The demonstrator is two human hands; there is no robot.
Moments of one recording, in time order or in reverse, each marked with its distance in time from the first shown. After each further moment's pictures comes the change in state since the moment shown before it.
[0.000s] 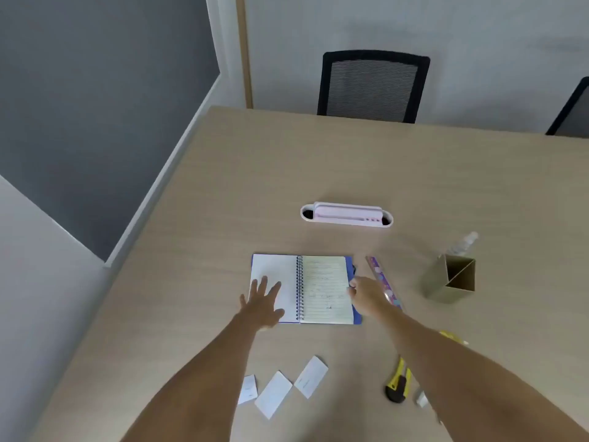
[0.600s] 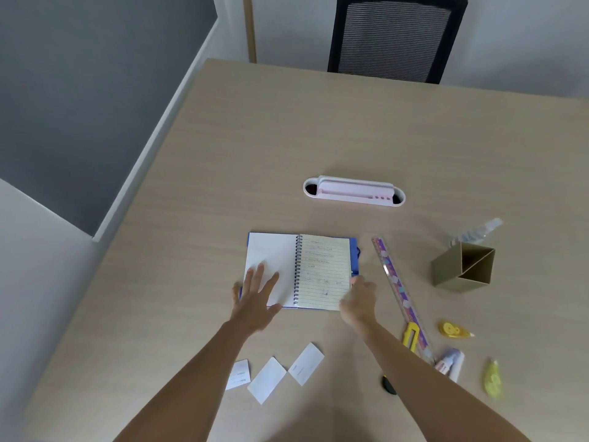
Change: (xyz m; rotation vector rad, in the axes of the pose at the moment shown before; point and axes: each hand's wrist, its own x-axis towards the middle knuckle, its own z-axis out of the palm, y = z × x) left_hand 0.003 -0.015 0.038 0.069 0.188 0.036; right_hand -0.005 0.005 0.056 0.218 0.014 0.257
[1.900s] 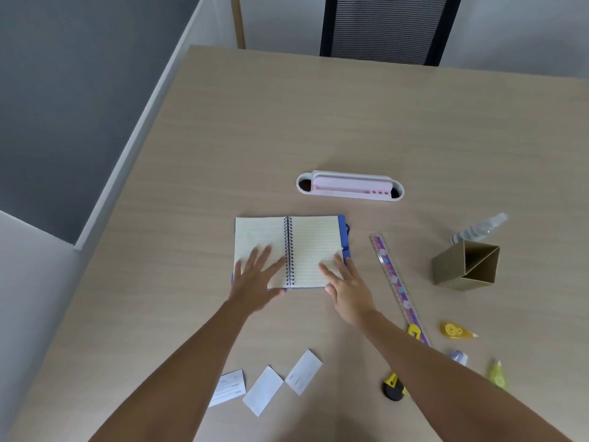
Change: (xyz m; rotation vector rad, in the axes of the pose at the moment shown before) left_hand 0.054 0.003 -0.023 0.052 0.020 0.123; right_hand 0.034 0.012 0.005 -0.402 -0.028 -0.624
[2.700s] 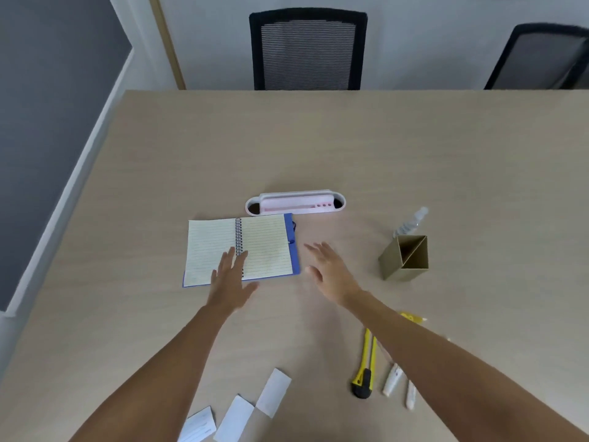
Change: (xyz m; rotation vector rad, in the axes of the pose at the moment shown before) left_hand 0.033 0.049 -0.038 -0.270 0.103 -0.061; right_hand -0.001 0.023 -0.083 0.208 0.208 0.020
